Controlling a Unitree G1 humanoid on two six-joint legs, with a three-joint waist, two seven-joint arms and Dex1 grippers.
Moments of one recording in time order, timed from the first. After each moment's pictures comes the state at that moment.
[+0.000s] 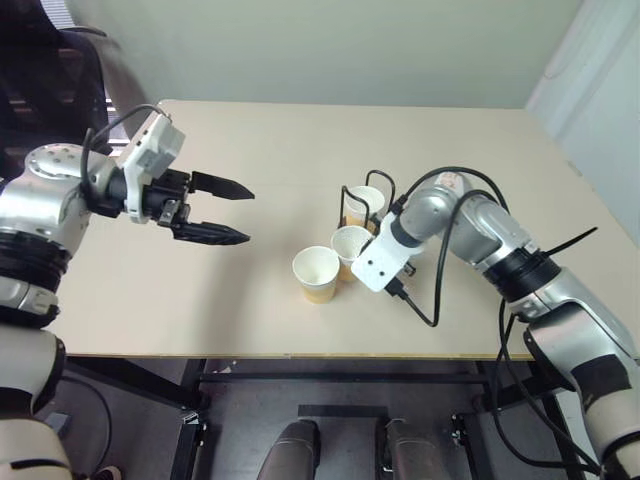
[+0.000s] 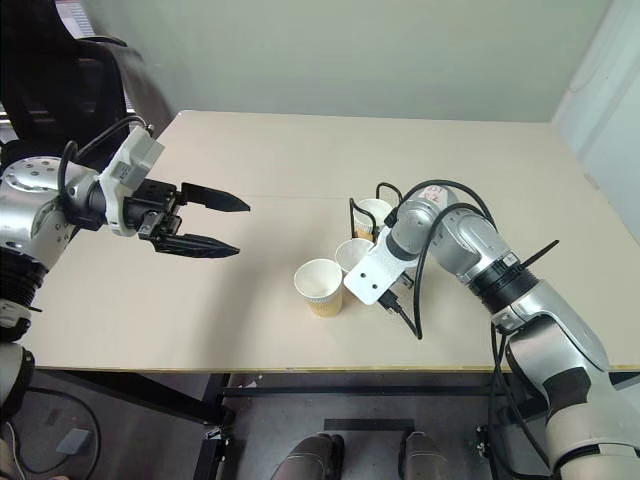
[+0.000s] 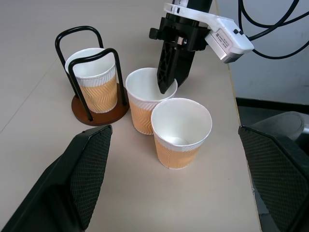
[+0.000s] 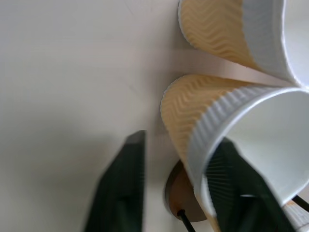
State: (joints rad) left arm -1.09 1.09 -0.53 0.63 -0.79 0.14 -1.59; right arm -1.12 -0.54 0.64 0.29 -0.48 -0.28 1.43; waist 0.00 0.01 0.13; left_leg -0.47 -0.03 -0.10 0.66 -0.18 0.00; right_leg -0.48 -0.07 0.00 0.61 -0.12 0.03
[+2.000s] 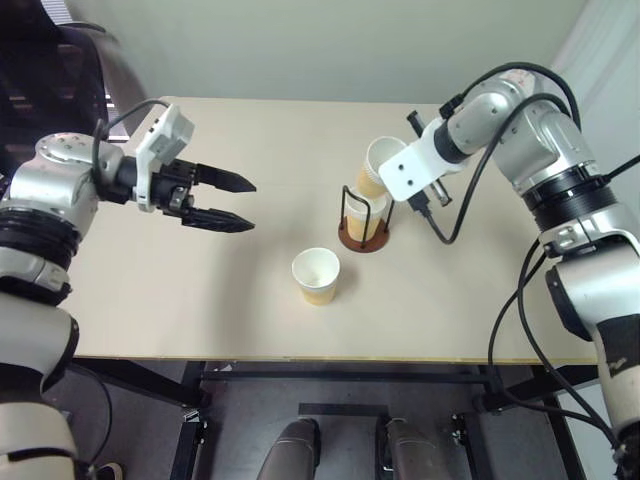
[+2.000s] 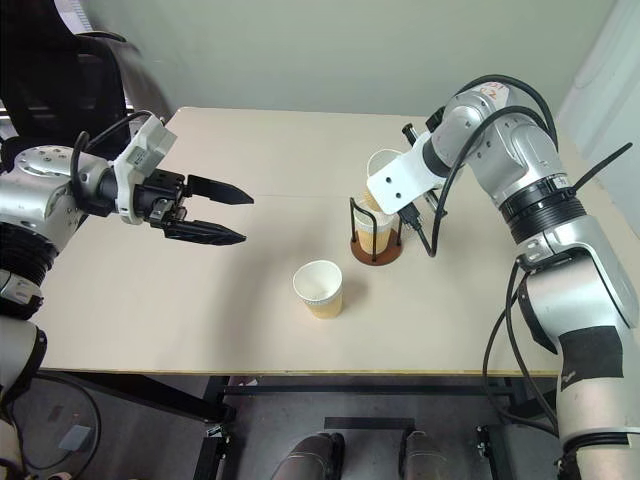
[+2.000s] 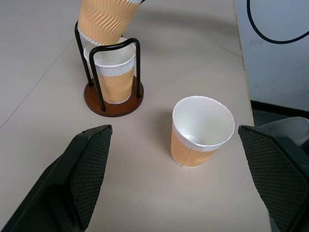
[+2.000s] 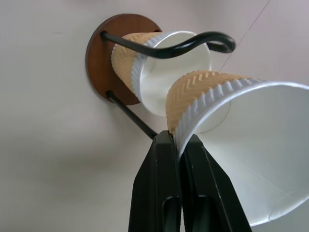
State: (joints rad) left arm -1.24 1.05 -0.68 0.79 -0.81 0.16 -1.59; right arm -1.44 -0.59 0.53 0.68 -0.51 -0.38 1.36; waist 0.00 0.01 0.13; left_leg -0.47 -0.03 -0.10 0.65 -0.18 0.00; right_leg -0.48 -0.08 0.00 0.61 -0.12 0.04
